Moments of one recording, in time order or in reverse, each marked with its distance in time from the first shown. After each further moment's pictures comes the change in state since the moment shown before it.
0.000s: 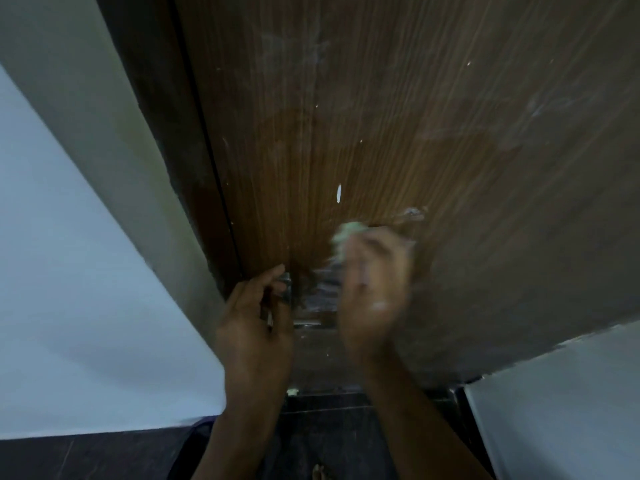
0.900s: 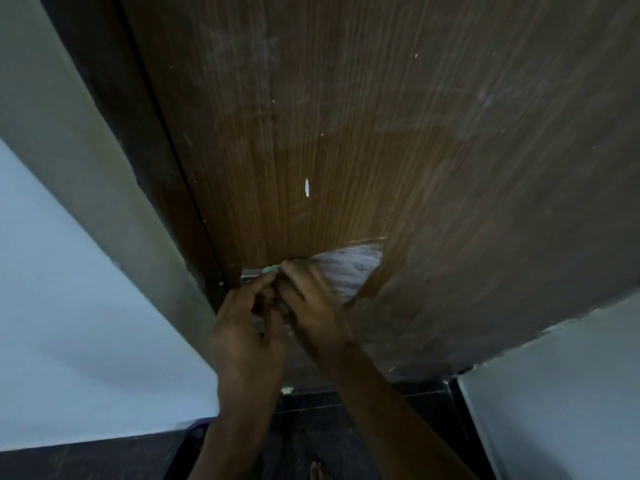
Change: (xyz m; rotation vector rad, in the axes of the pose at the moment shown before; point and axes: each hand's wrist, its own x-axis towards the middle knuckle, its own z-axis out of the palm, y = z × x) left_hand -0.015 0.004 0.010 0.006 -0.052 -0.005; right_hand -0.052 0.015 0.007 0.007 -0.543 -0.185
